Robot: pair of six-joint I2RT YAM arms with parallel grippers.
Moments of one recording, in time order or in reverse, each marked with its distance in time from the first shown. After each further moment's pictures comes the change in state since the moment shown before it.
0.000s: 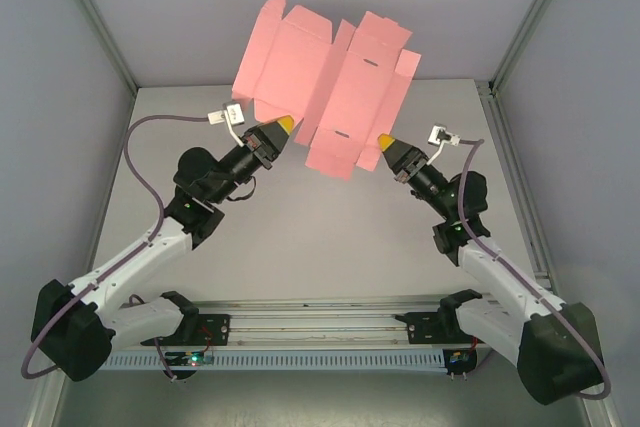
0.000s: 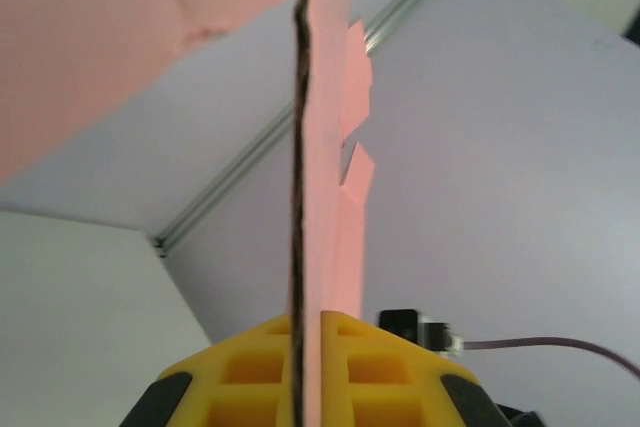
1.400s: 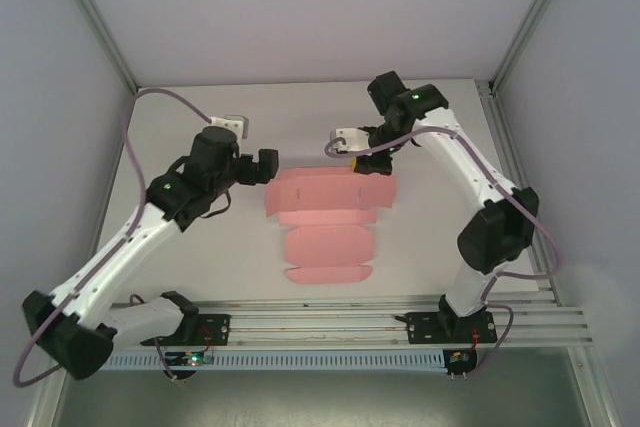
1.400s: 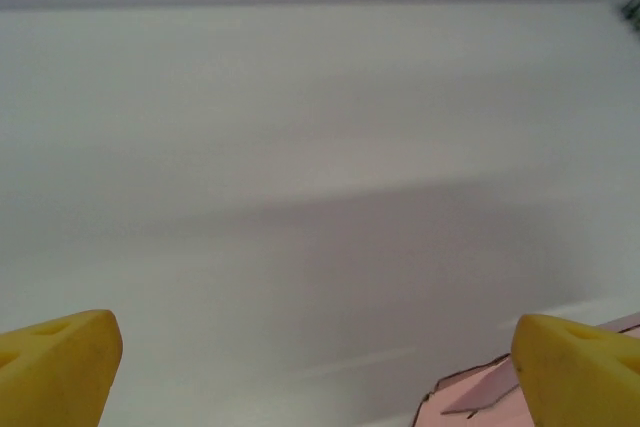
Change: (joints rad) left arm 0.037 0.045 0.310 -1.128 -0.416 0.524; right arm 0.120 0.796 1.276 -2.066 0.035 -2.186
